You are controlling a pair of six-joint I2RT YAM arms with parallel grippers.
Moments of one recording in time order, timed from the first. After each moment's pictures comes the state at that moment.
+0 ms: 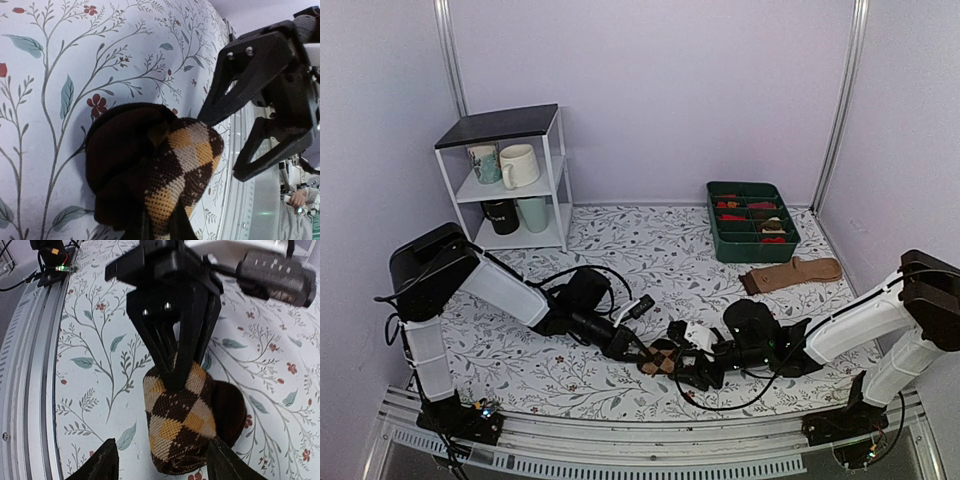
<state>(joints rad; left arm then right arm) -0.85 1.93 0.82 0.30 0.75 -0.30 1.08 1.56 0.50 0.46 -0.22 -0.10</state>
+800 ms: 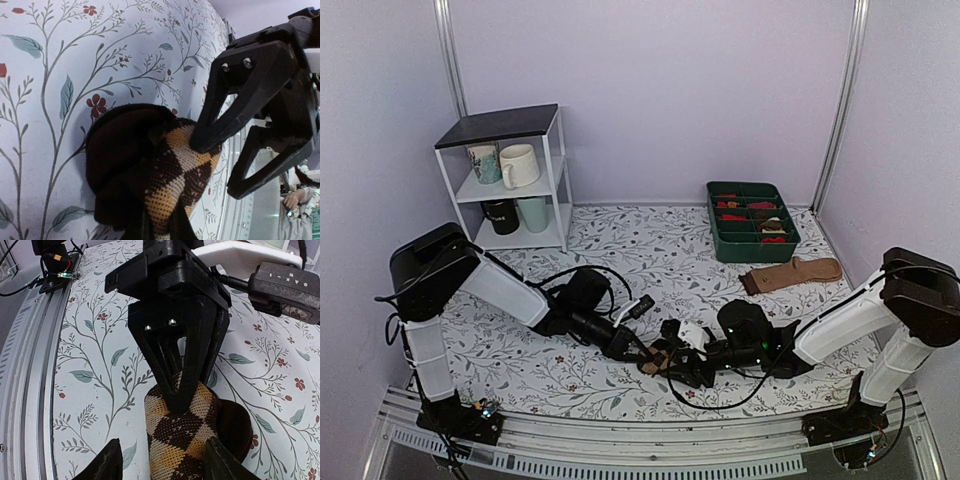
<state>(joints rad) -0.85 1.93 0.82 0.30 0.75 -0.30 1.08 1.64 0.52 0.58 -0.24 -0.09</state>
